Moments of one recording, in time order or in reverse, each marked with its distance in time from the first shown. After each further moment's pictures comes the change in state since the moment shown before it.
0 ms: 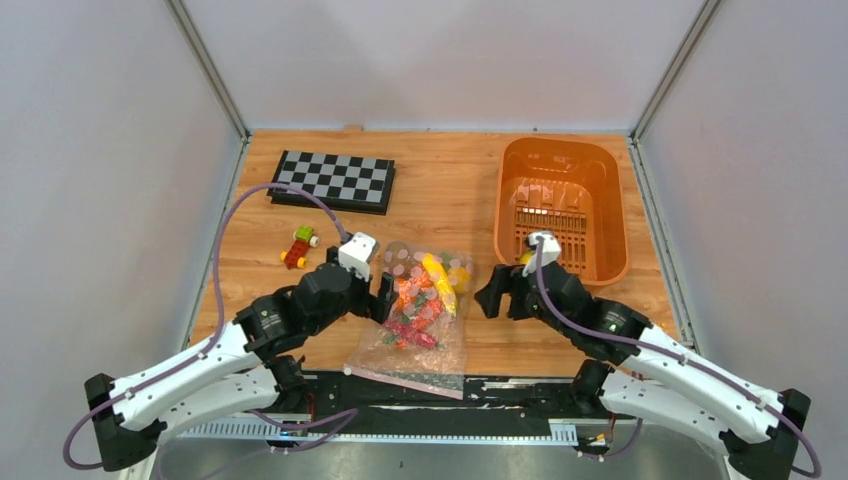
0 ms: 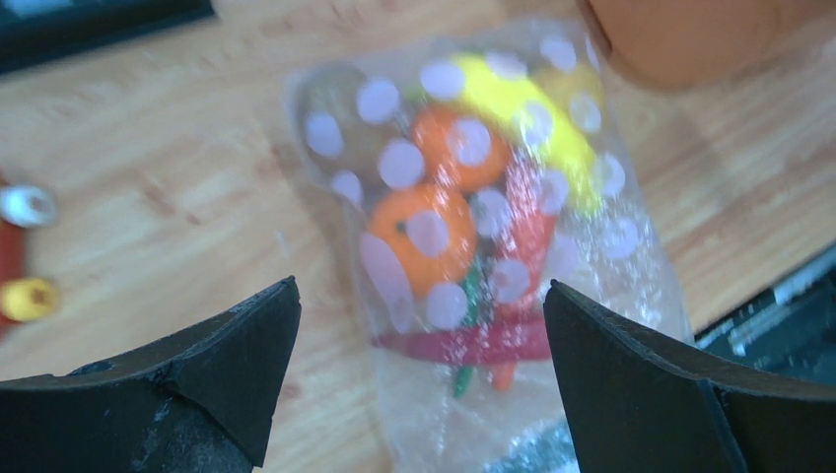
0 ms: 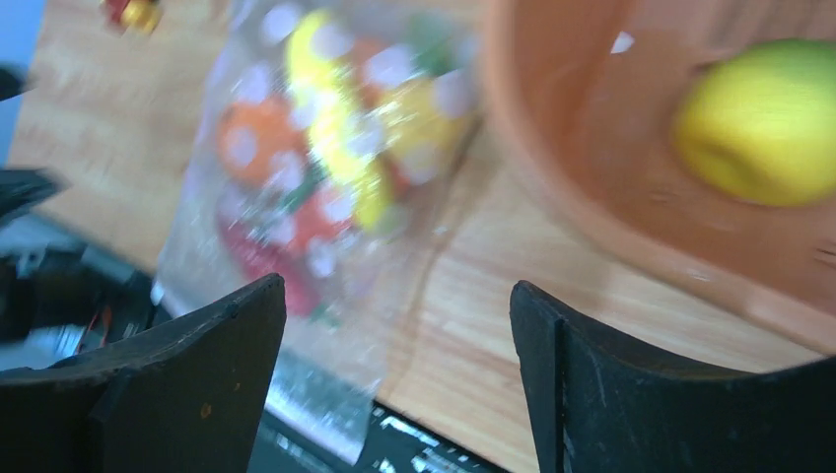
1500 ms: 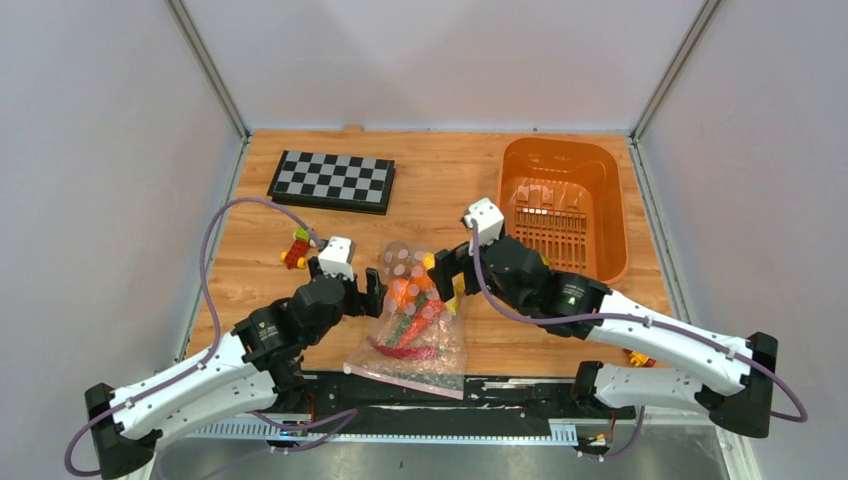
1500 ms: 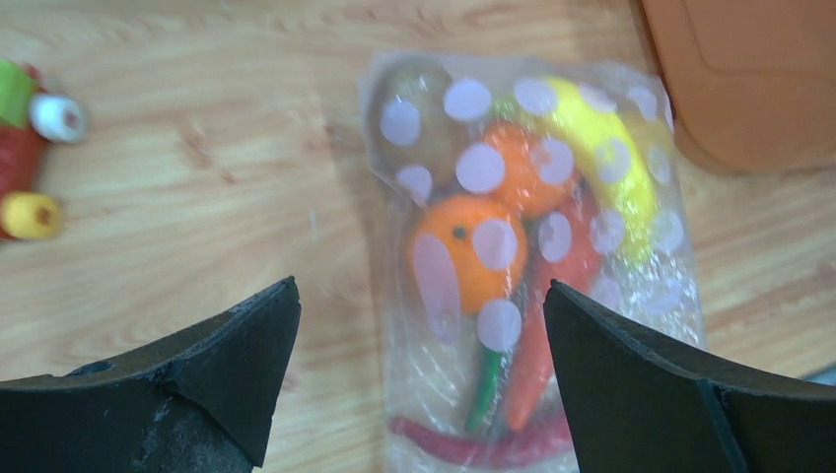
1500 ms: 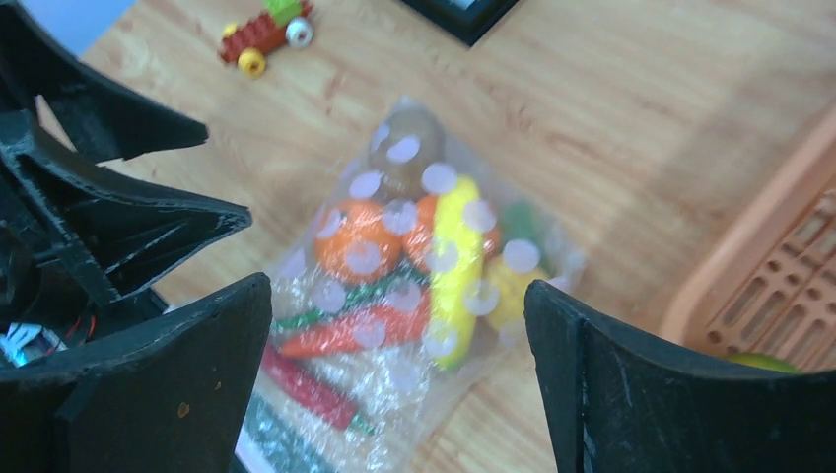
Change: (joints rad) left arm 0.002 -0.086 -0.186 0.072 -0.102 -0.235; right arm 0.172 0.392 0.300 0.214 -0.008 -0.348
